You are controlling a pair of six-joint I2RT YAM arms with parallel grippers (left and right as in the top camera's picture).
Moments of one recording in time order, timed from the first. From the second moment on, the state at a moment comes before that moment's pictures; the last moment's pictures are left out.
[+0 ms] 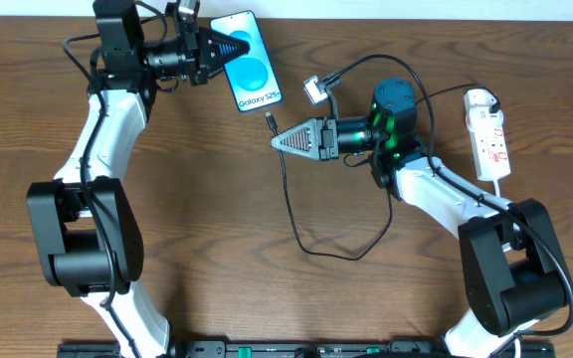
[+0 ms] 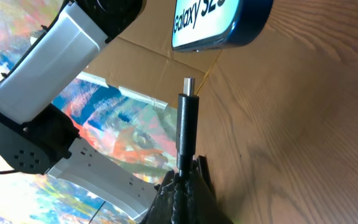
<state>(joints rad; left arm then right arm) 0.05 1.96 1.51 0.10 1.38 -0.99 0.38 1.82 1.03 0.69 -1.29 1.01</state>
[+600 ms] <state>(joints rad) 0.02 1.96 1.51 0.10 1.38 -0.99 0.38 1.82 1.03 0.69 -1.28 1.01</state>
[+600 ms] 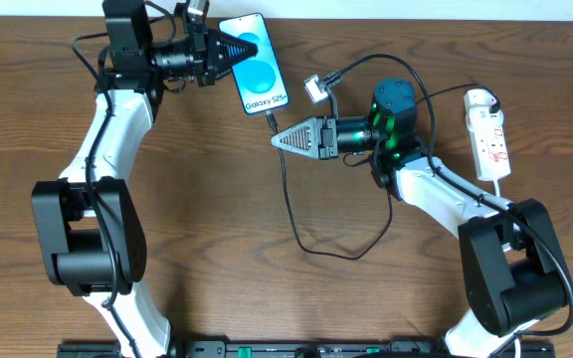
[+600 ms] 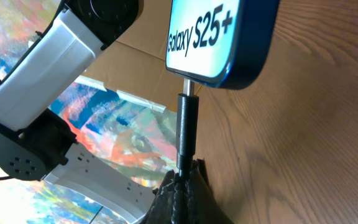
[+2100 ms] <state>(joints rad) 0.00 1.96 1.51 0.10 1.38 -0.98 0.35 1.82 1.03 0.73 -1.25 1.03</state>
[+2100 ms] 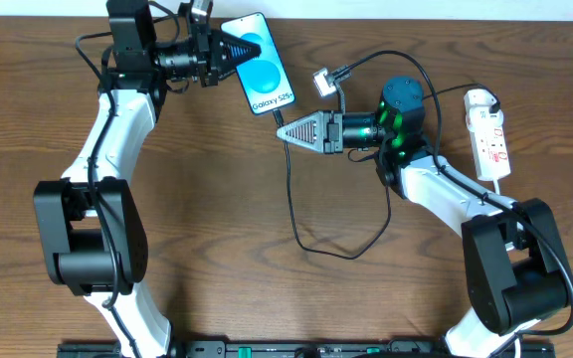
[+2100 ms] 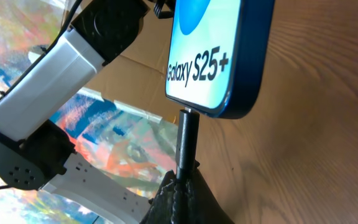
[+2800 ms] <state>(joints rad) 0.00 1.96 1.51 0.10 1.41 -0.98 0.35 1.82 1.03 0.73 -1.26 1.03</state>
